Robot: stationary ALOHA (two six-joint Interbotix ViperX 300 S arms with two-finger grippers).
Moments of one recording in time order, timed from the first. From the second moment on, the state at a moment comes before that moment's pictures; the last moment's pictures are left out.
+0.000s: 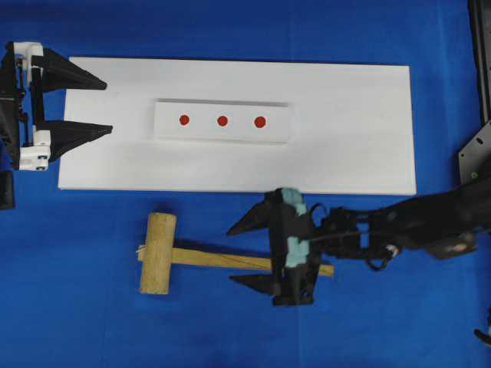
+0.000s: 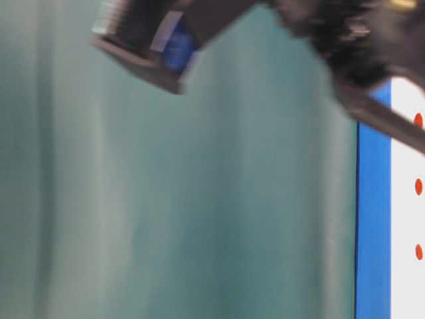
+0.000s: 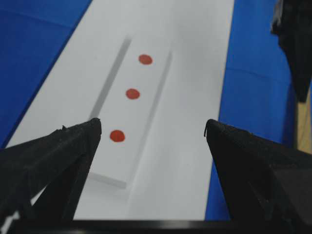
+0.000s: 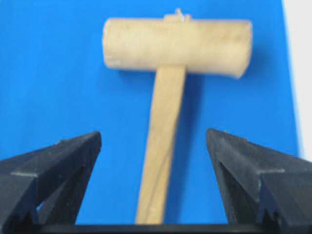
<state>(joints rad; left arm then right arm) 0.17 -0.78 1.16 -0.02 -0.03 -0.12 0.32 0.08 0.65 0.67 -0.29 -0.25</state>
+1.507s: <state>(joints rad) 0.17 -1.14 1.23 -0.02 0.21 0.00 -0.18 -0.96 1.16 0.59 0.09 -0.54</state>
